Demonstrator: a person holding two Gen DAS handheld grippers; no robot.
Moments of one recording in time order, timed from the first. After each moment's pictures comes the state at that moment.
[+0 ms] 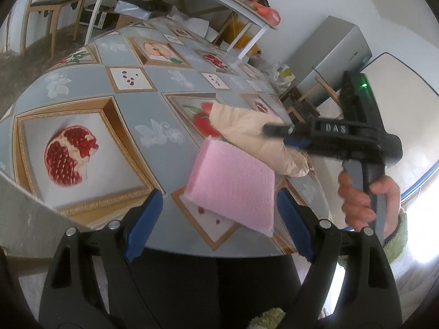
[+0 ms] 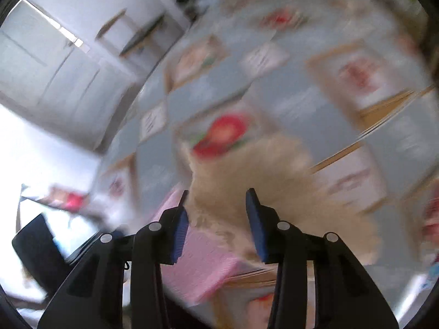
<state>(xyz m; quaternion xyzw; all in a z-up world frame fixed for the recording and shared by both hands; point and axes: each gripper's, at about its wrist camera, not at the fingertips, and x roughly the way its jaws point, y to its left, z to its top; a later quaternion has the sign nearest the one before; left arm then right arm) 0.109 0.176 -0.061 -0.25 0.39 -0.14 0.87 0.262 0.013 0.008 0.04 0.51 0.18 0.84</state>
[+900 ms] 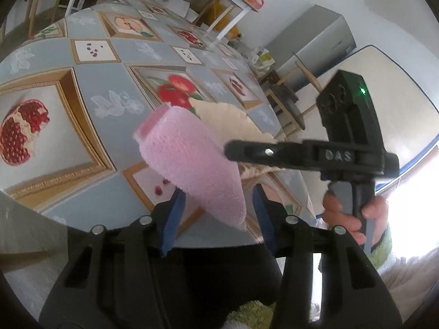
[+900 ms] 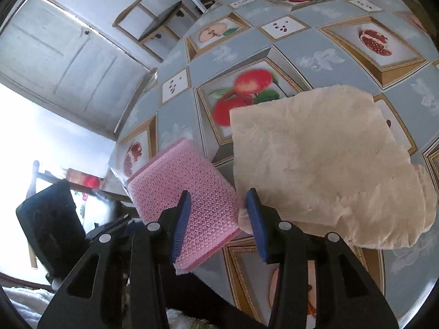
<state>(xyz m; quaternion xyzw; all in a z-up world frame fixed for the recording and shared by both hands) 0.120 0.153 -0.078 -0.27 0.41 -0.21 0.84 0.223 0.034 -0.023 0.10 0.58 0.31 0.74</state>
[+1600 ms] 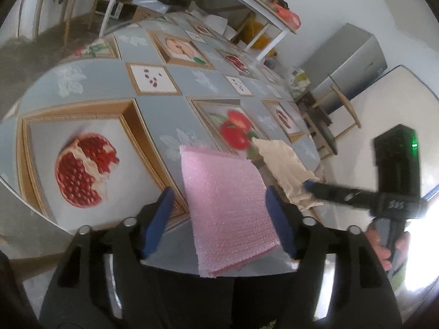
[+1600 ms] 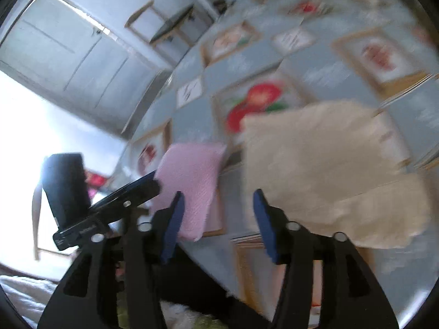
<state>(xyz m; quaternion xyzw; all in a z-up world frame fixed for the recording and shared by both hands) 0.134 0.199 -0.067 -0.27 0.41 -0.10 0.87 0.219 0.019 0.005 0.09 0.54 0.31 0.78</state>
